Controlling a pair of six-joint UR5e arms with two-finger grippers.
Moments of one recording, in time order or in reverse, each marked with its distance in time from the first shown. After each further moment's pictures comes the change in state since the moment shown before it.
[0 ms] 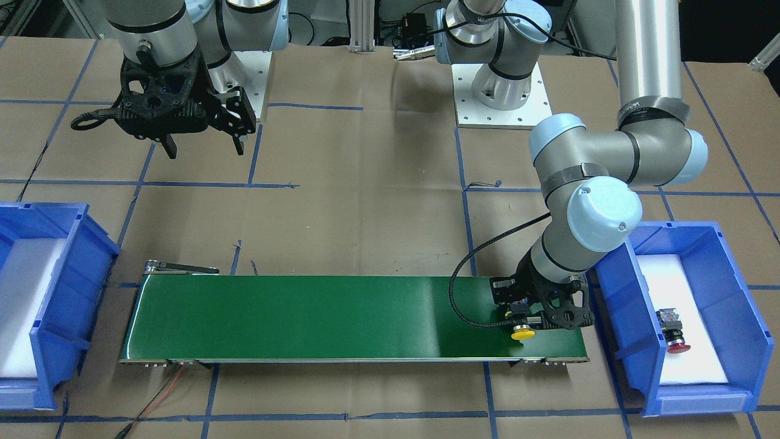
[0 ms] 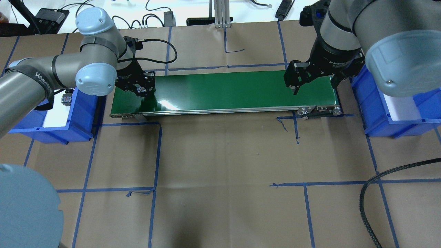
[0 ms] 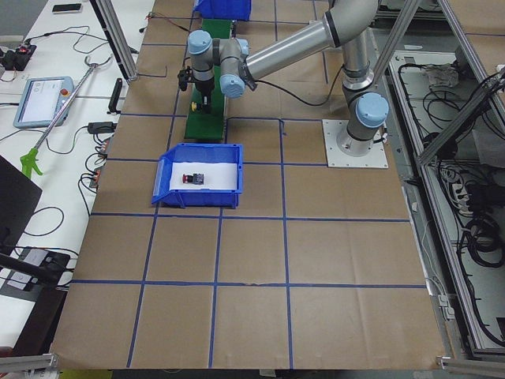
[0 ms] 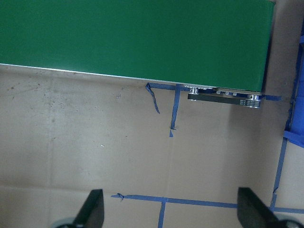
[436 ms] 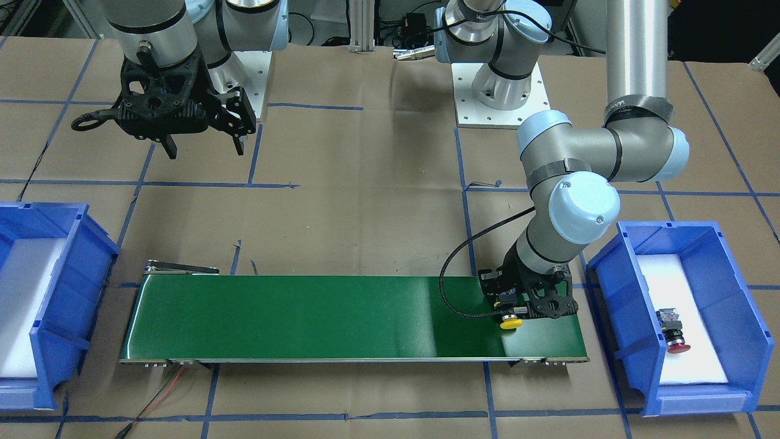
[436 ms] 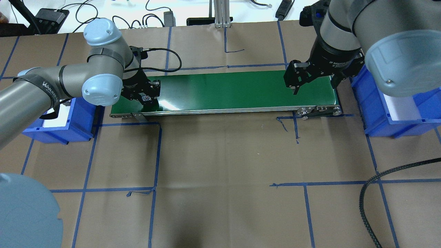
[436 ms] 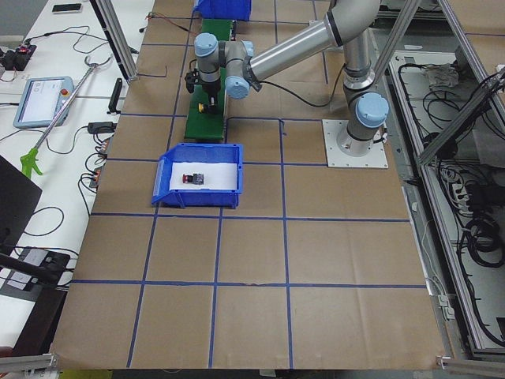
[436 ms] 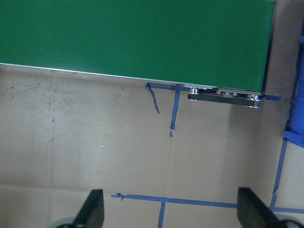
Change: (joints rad) left arm -0.014 0.009 -0.054 0.031 -0.002 -0.036; right arm 0.000 0.001 0.001 0.000 0.000 -0.001
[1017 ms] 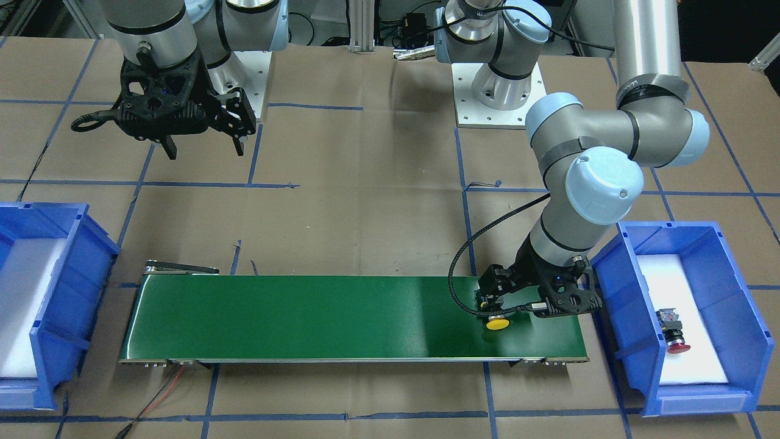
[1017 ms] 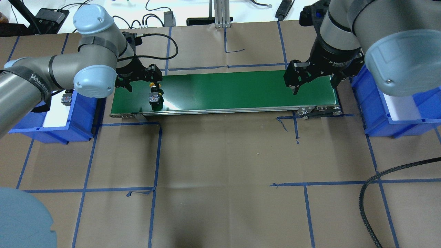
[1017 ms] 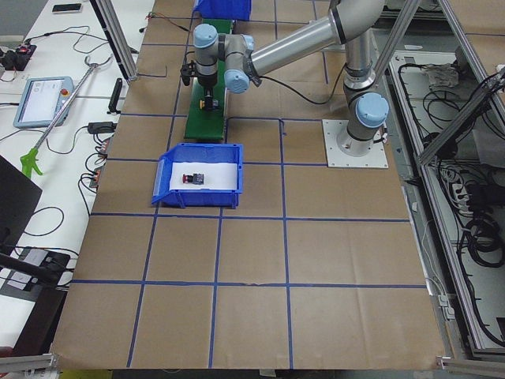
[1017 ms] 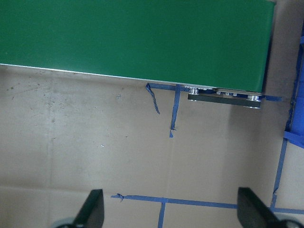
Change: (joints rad) left arm 0.004 0.055 0.072 -0.029 -0.003 -0.017; right arm 0.000 0.001 -0.001 -0.001 0.000 0.000
